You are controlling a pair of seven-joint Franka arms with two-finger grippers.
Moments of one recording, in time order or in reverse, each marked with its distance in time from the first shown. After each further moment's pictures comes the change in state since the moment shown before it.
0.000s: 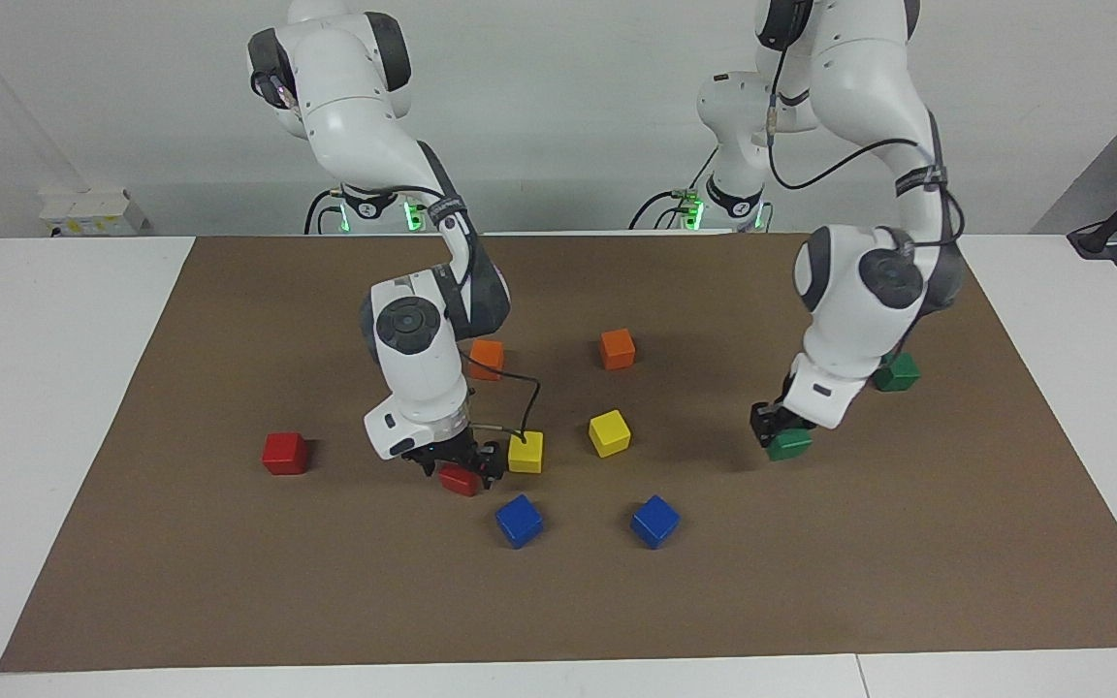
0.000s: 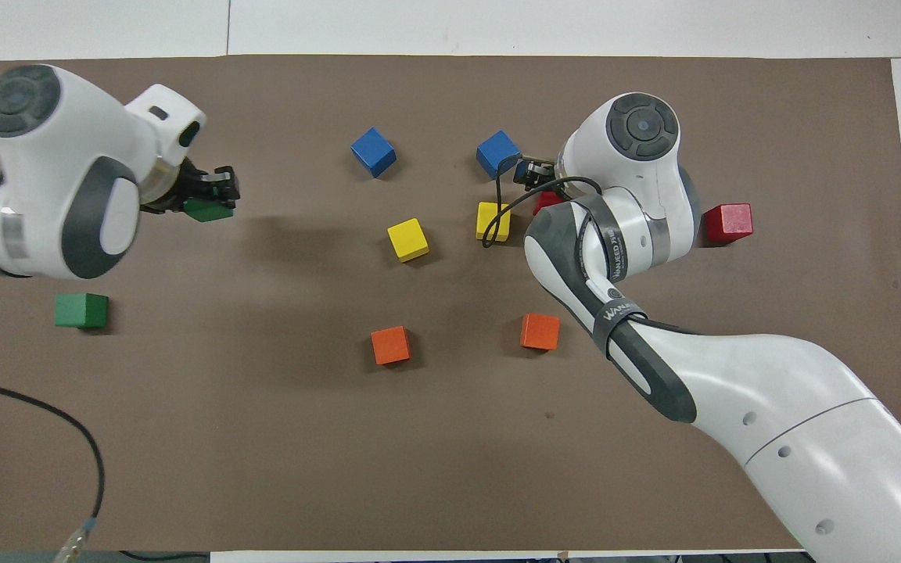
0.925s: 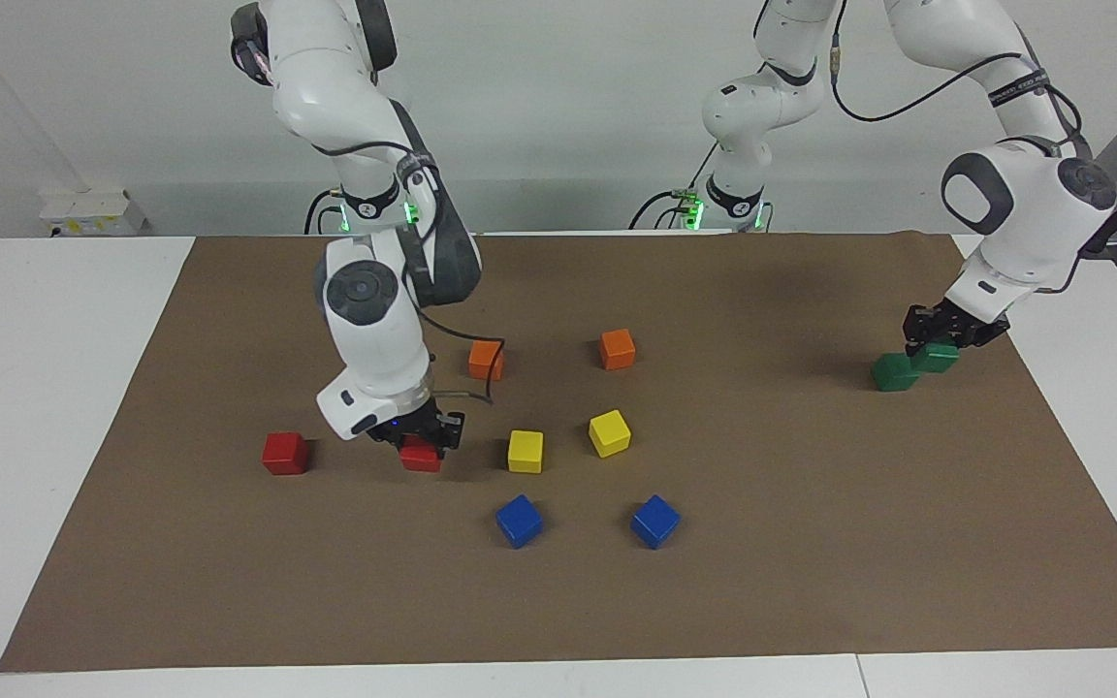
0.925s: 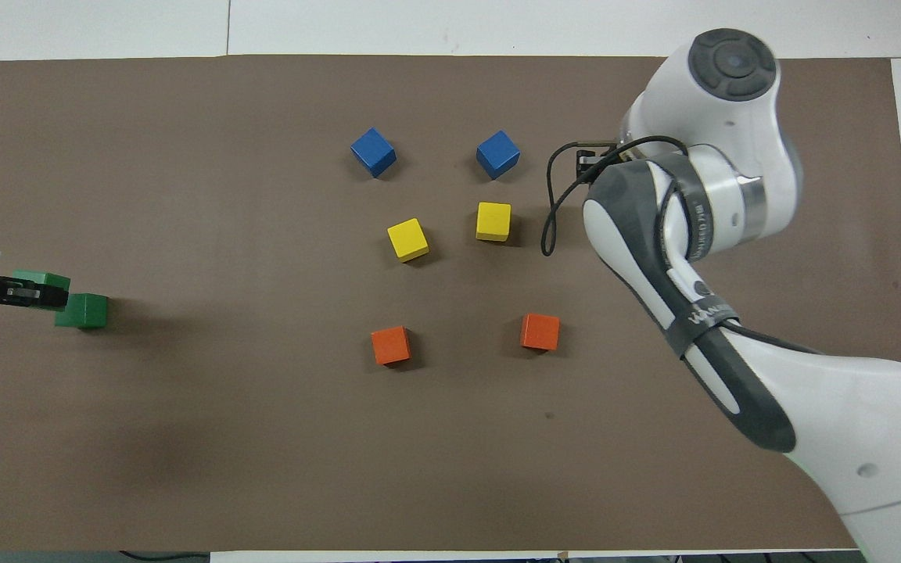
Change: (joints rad) left arm 0.379 -0.254 0.001 -0.432 -0.001 0.175 0.655; right arm -0.083 -0.152 -0.007 0.083 -0.039 -0.328 -0.310
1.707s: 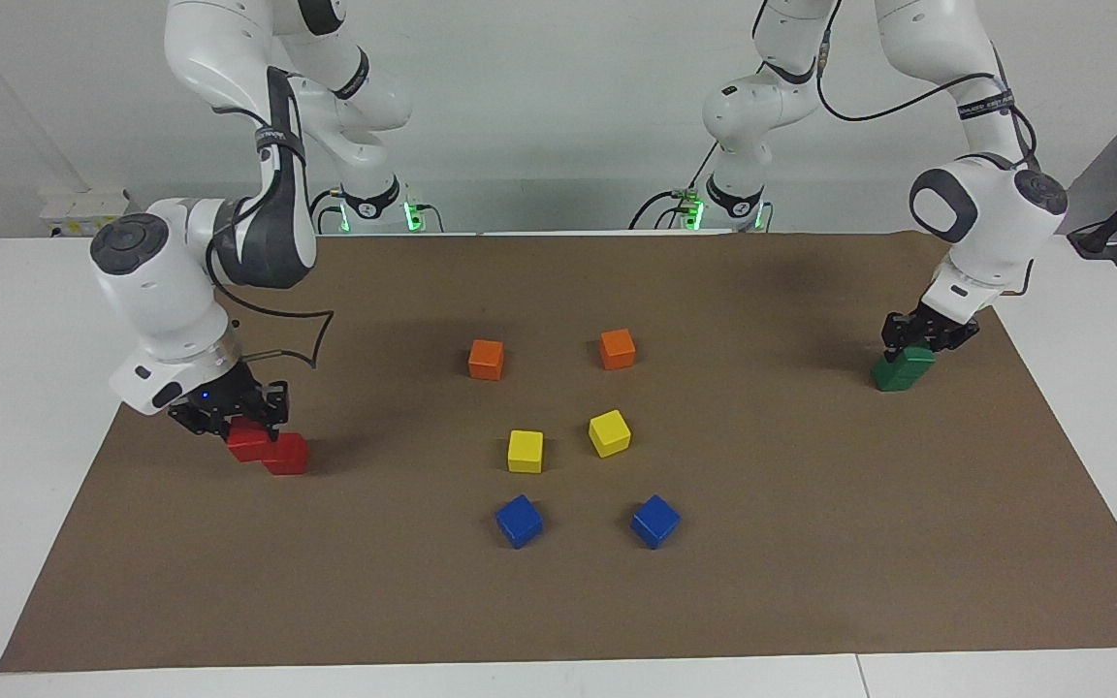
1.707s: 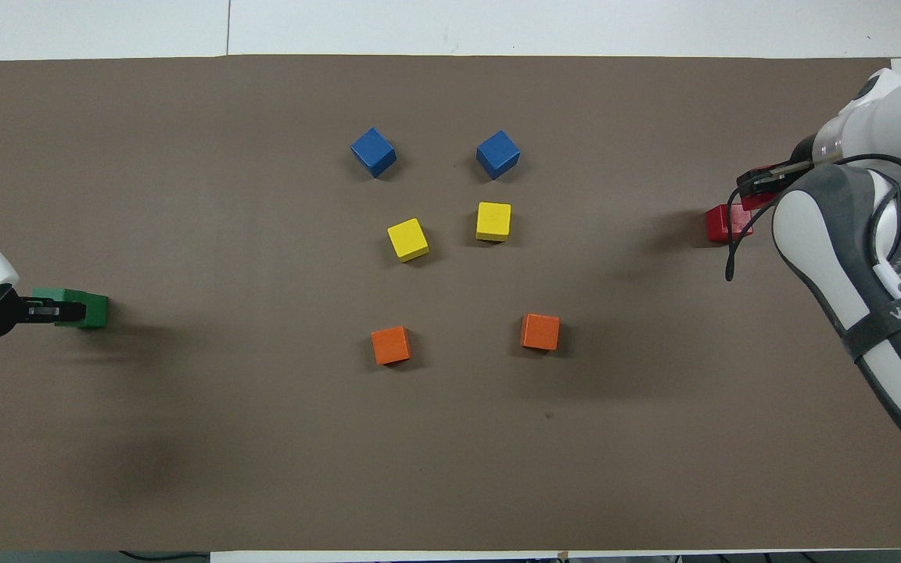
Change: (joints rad) left arm 0.026 -0.013 0.001 -0.123 -0.070 0.149 0.000; right arm -0.279 -0.141 0.001 -0.271 -0.003 0.206 -0.481
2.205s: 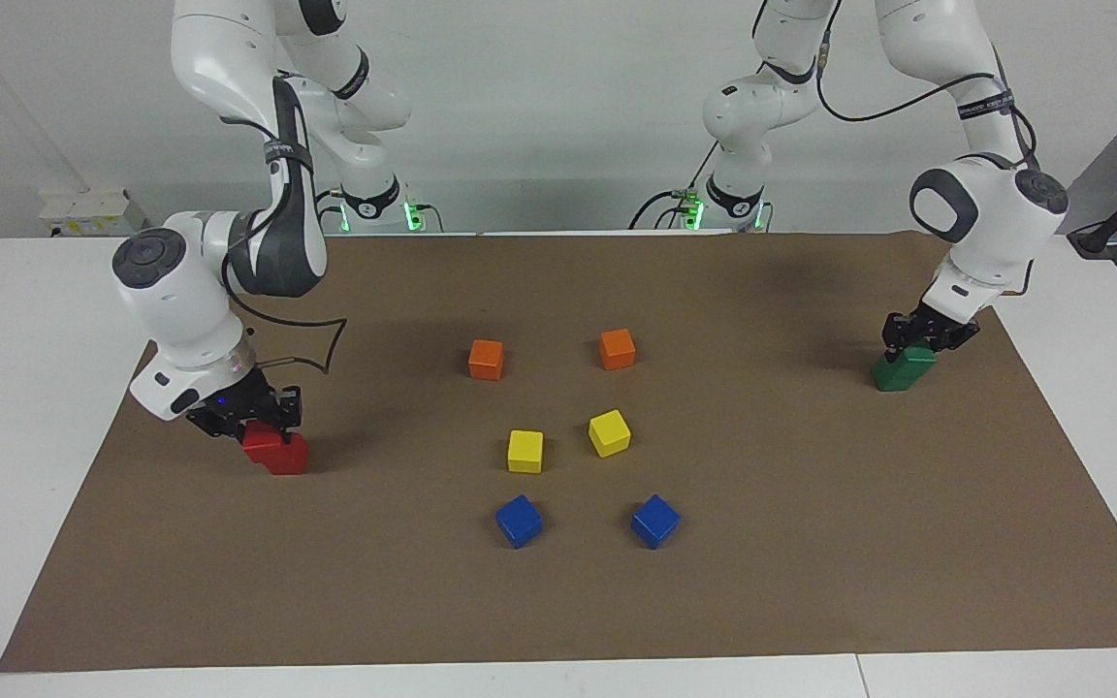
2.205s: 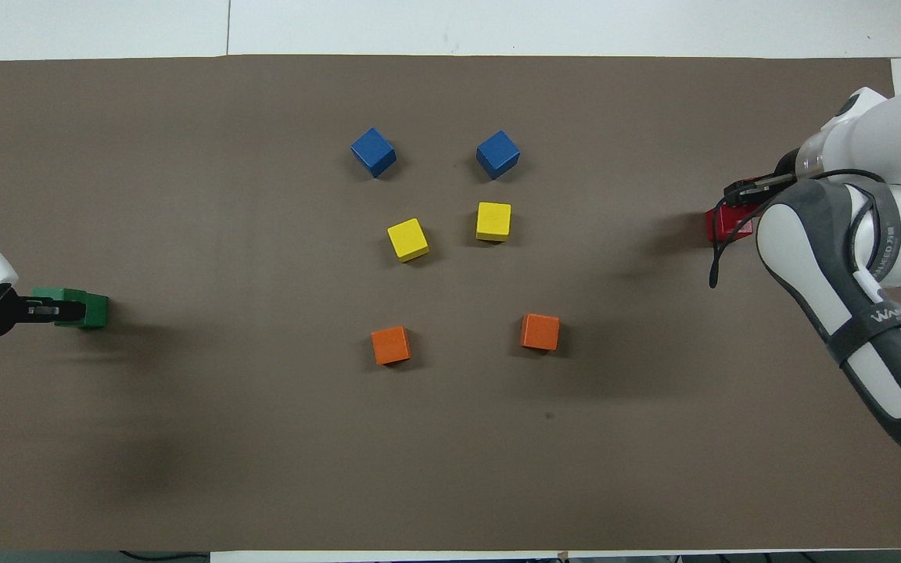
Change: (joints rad) left arm 0.000 0.000 -0.001 0.000 -0.001 0.007 0.001; right arm -0.001 0.003 0.002 -0.051 0.017 0.045 0.023
